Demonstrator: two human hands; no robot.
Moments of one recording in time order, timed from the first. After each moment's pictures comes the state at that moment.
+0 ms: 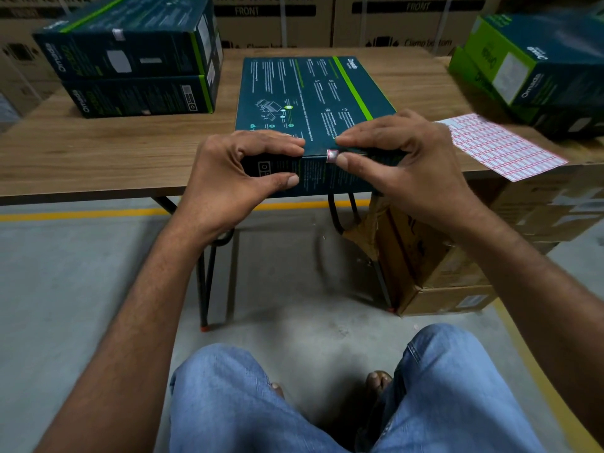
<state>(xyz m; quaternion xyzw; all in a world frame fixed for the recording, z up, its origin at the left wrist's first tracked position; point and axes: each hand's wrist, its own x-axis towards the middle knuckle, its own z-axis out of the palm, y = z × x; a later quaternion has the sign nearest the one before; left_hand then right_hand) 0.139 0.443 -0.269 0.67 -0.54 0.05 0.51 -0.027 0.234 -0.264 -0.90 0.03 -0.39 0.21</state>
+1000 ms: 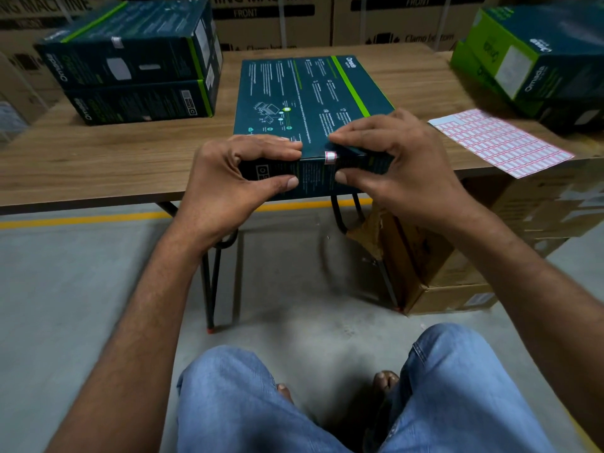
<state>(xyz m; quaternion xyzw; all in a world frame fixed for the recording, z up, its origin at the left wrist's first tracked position) 0.138 0.444 -0.269 0.68 -0.54 0.06 0.50 -0.023 0.232 -0.269 -0.91 0.03 -0.38 0.17</state>
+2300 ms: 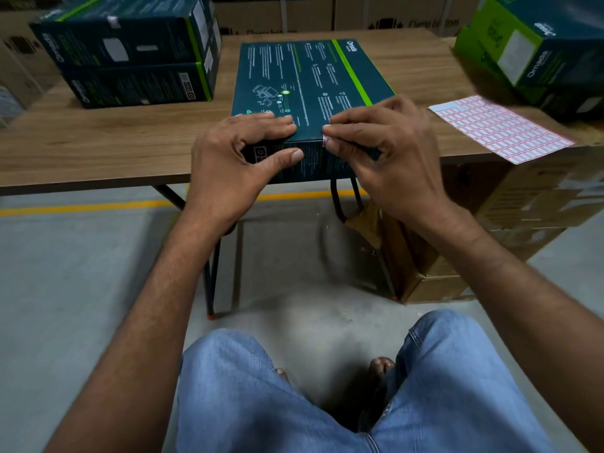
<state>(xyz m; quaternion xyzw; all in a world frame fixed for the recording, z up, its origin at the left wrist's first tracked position) 0.130 0.438 -0.277 0.71 -0.49 0.13 0.48 -0.013 0.247 -0.285 -0.88 0.03 -0.47 0.11</state>
